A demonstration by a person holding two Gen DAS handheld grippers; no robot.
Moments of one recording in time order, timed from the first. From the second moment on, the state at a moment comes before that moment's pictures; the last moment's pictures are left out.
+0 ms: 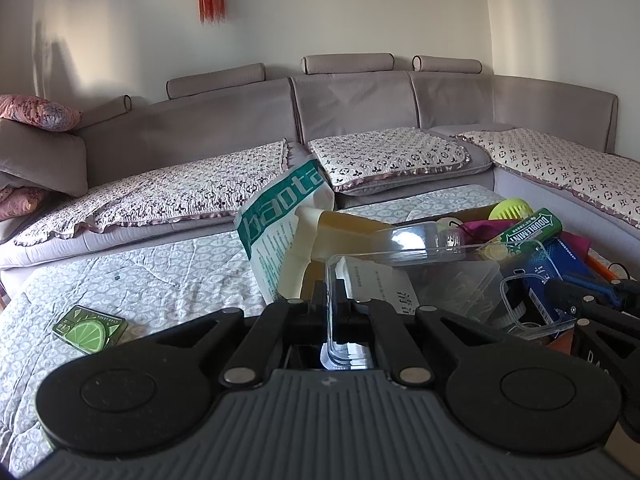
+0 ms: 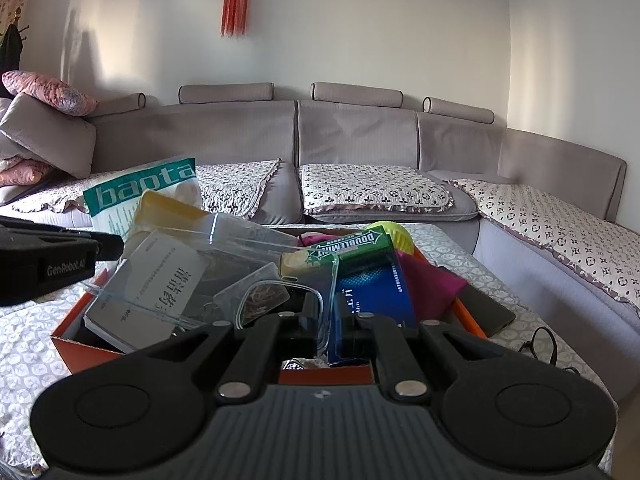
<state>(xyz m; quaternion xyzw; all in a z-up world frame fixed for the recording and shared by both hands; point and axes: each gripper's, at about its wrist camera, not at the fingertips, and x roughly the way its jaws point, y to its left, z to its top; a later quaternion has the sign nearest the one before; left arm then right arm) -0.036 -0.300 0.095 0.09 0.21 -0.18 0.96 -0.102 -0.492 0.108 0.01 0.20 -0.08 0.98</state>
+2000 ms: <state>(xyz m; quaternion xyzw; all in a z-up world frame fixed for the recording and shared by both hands) -0.041 -0.295 0.127 0.03 0.30 -0.25 0.92 -0.145 -0.451 0.138 0.06 0.21 -0.17 0.96</state>
